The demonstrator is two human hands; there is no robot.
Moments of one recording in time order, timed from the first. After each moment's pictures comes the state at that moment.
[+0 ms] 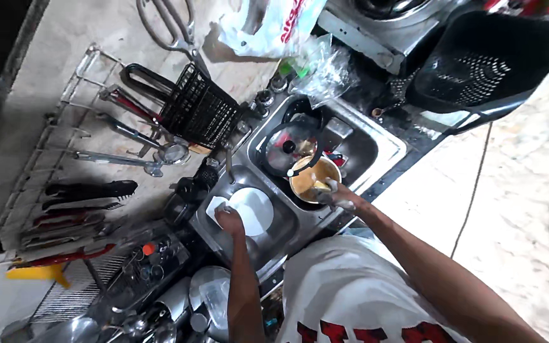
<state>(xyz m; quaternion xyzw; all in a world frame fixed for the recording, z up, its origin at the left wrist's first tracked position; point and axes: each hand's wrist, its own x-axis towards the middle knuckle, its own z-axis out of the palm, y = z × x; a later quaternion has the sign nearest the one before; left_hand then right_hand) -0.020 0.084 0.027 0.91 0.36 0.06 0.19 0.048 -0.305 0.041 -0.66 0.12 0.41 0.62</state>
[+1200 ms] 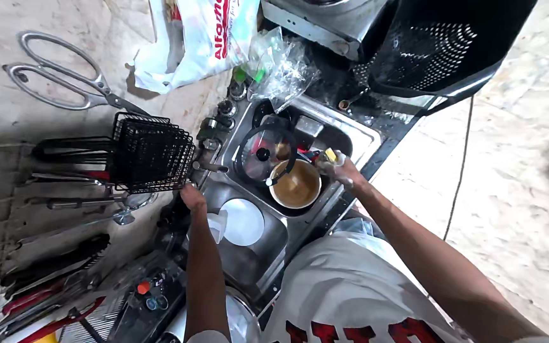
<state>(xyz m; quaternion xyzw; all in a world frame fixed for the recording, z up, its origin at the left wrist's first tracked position) 0.167 0.112 0.046 0.95 0.29 -0.14 -0.04 0.097 -0.377 0.012 -0.70 0.26 0.25 0.62</state>
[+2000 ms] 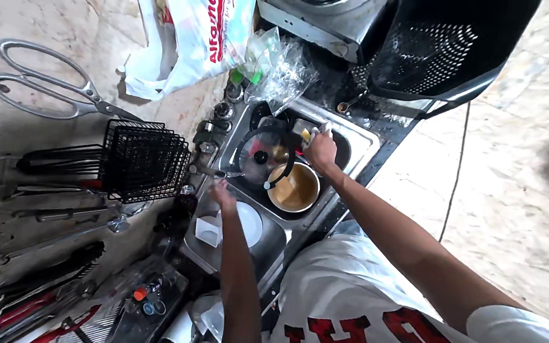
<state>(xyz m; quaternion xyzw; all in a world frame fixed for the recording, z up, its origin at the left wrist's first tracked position) 0.154 -0.010 0.014 0.67 0.44 0.08 0.59 0.202 -0.323 0.023 -0.89 0.27 0.20 0.30</state>
